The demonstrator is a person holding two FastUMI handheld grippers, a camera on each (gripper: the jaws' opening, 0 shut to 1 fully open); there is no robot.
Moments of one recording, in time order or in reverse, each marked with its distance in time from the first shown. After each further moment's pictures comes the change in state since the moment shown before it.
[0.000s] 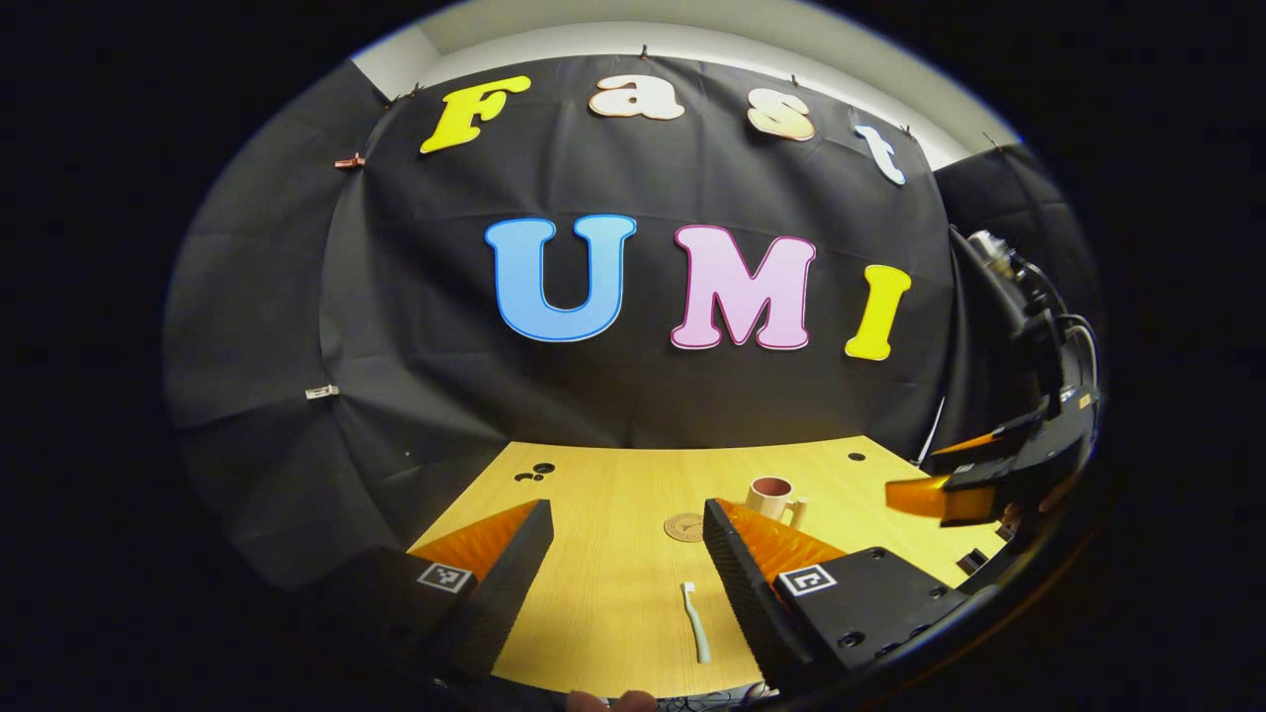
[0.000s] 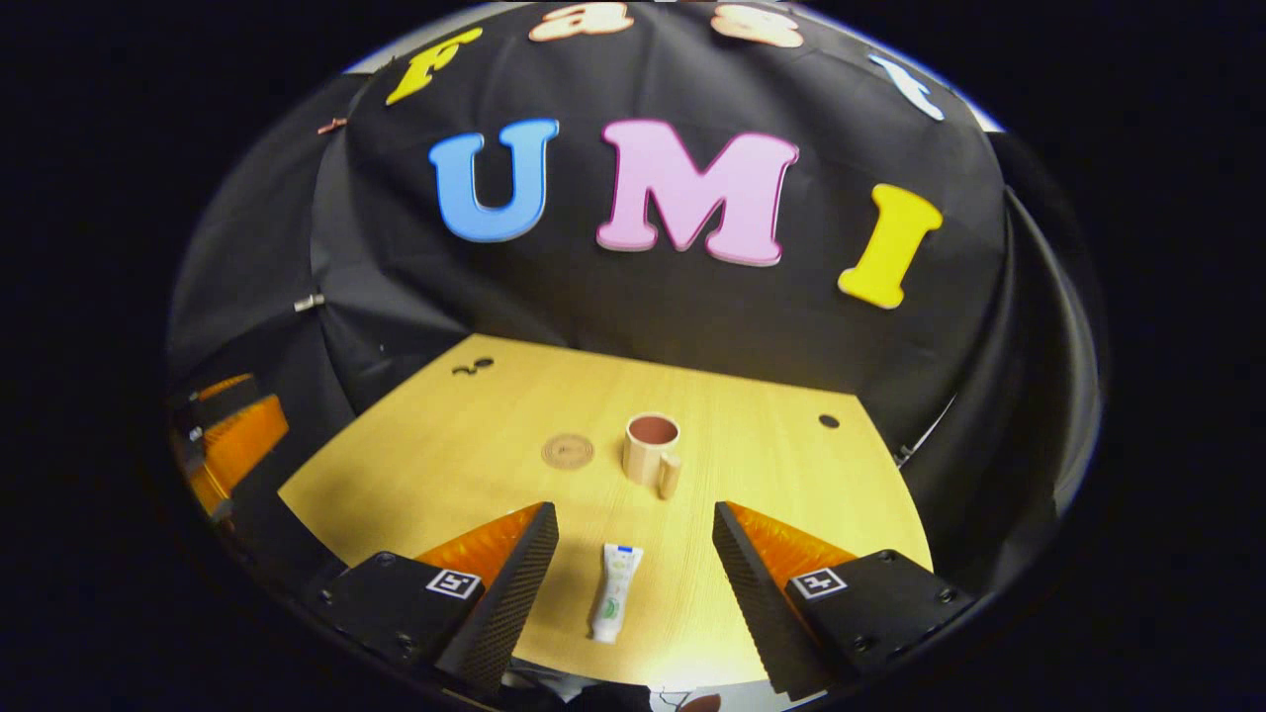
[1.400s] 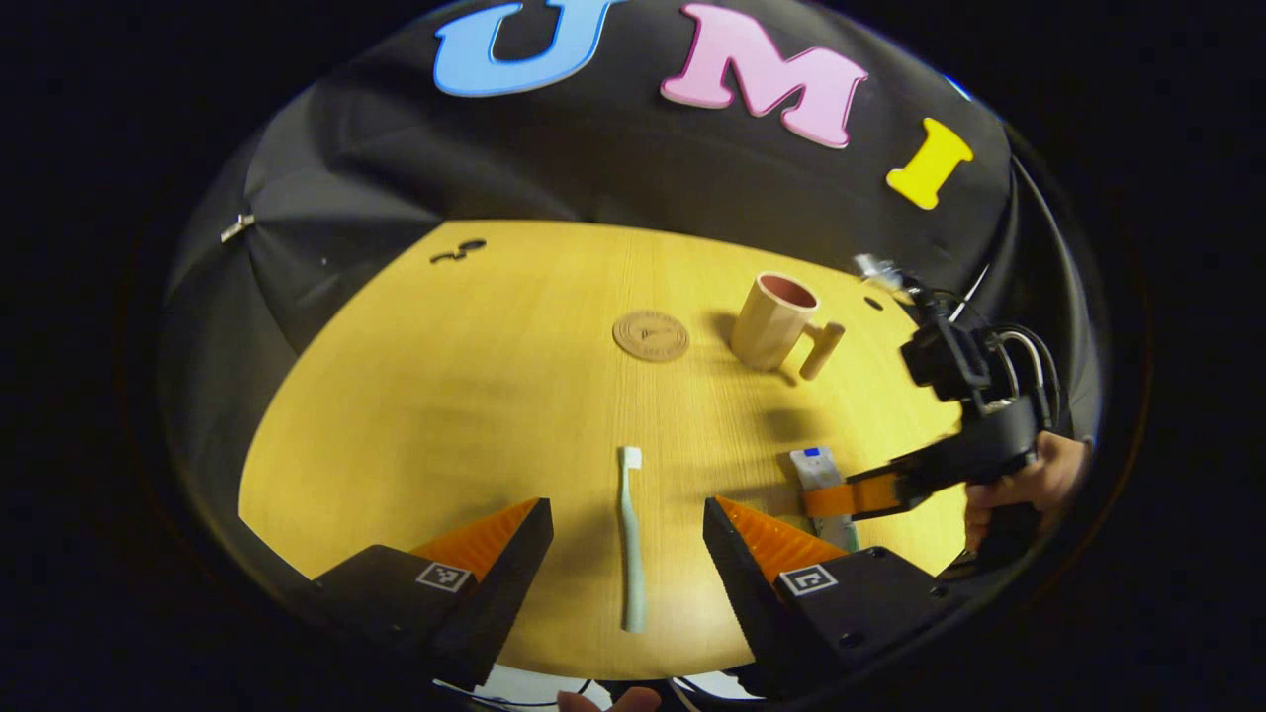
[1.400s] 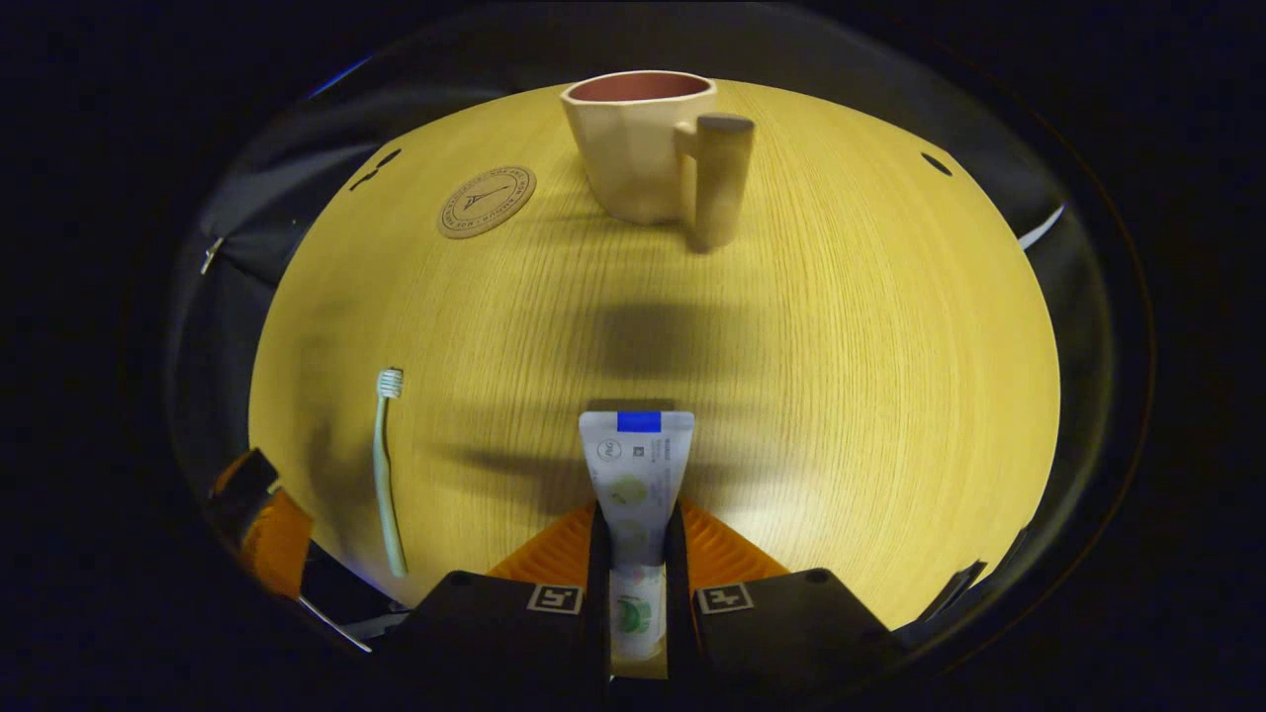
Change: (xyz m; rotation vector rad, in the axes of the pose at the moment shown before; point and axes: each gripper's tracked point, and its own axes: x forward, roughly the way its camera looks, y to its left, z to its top) left arm 0.126 -0.076 -0.225 -0.133 0.713 -0.044; right arm 0.152 0.002 -0.186 0.258 0.720 0.101
